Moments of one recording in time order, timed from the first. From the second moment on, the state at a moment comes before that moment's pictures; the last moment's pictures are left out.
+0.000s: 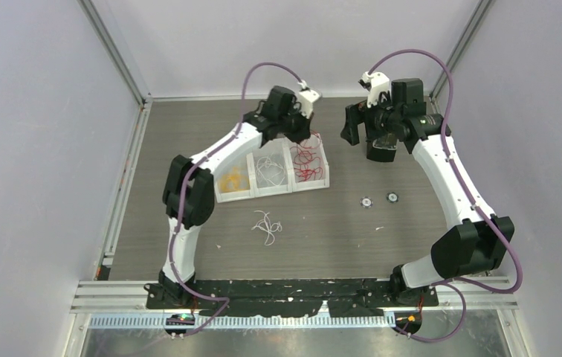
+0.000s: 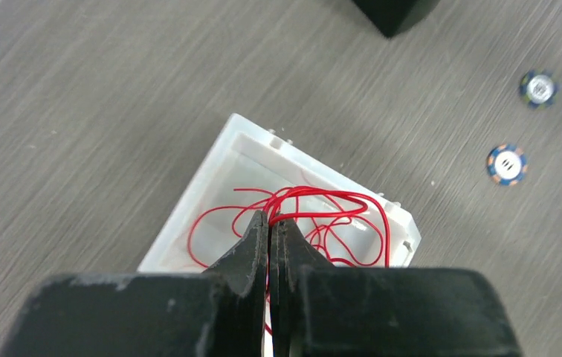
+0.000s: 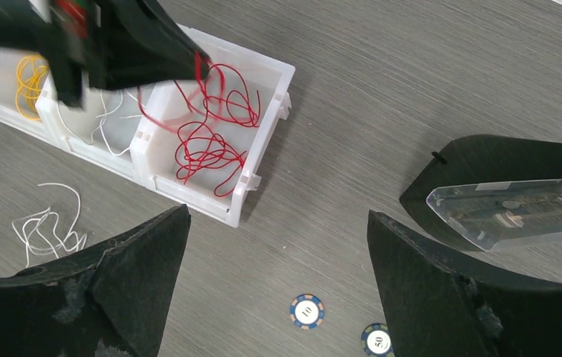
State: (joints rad) left arm -0.57 2.07 1.82 -0.31 0.35 0.06; right arm 0.16 1.46 1.47 -0.65 -0.35 -0.15
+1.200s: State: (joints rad) left arm -0.58 1.72 1.85 -0.66 0.42 0.24; right arm 0.16 1.46 1.42 -0.64 -0.51 -0.20
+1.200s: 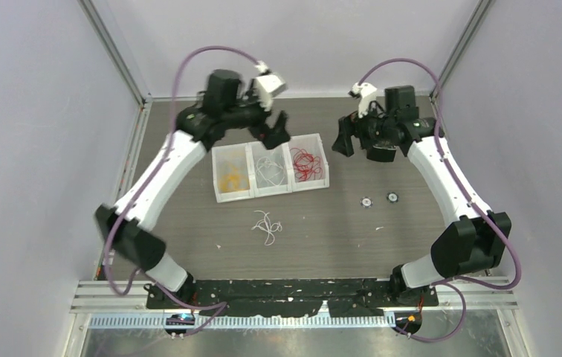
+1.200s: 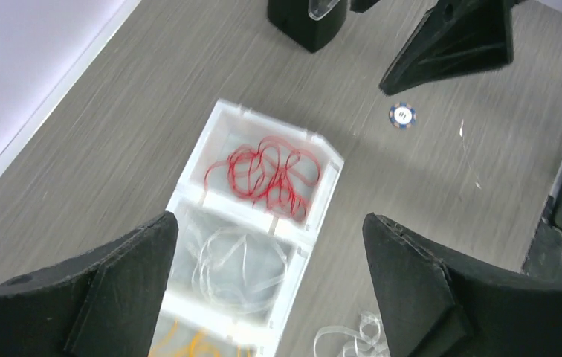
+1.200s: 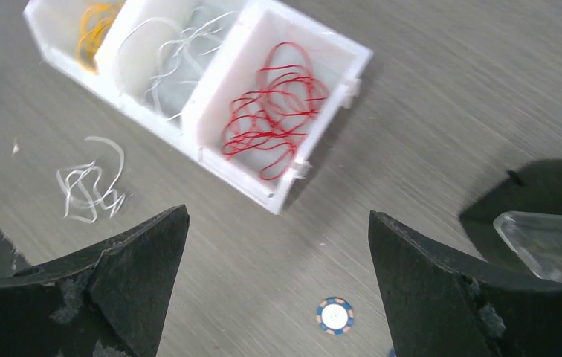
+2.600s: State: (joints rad) left arm -0.01 0.87 0.80 -0.52 0.78 -0.01; right arm 0.70 1.62 1.49 -0.52 -0.74 -0.27
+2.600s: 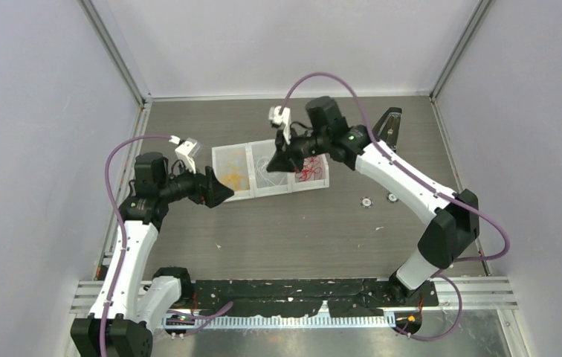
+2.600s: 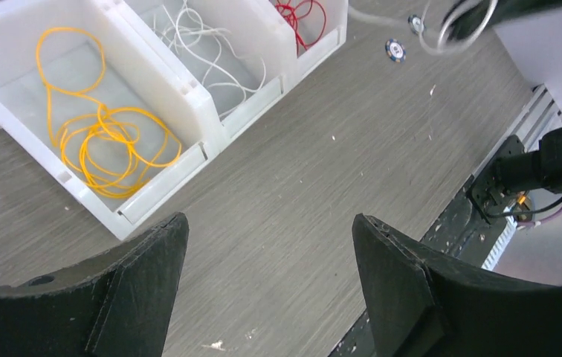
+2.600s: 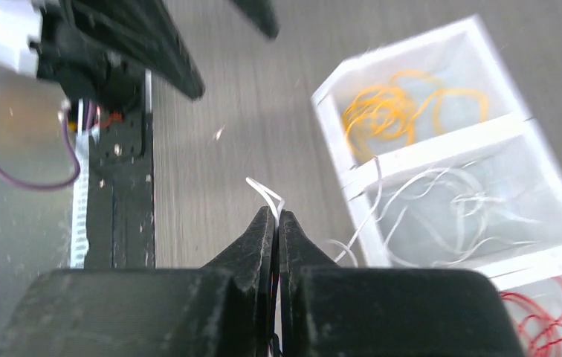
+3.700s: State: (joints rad) left arm -0.01 0.94 0.89 -0.49 0.59 -0.07; right arm 0.69 2.14 1.59 -0.11 -0.11 0.21
